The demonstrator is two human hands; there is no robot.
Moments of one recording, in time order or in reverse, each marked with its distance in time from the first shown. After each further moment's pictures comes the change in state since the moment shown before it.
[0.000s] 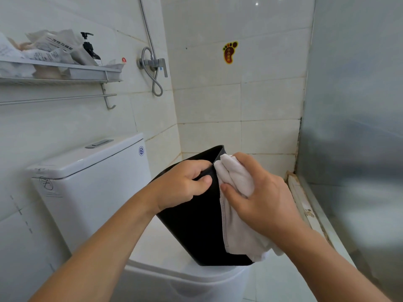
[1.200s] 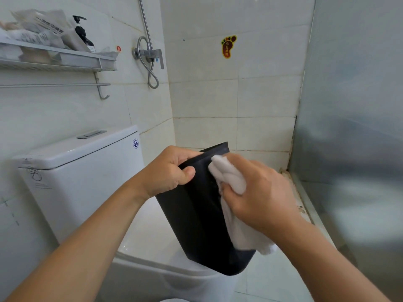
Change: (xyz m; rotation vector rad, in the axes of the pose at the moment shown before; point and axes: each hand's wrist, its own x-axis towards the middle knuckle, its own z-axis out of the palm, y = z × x) left_hand 0.002 -0.014 -0.012 -0.190 0.063 0.089; right_hand 0.001 -0.003 -0.004 -0.240 -0.072 -0.120
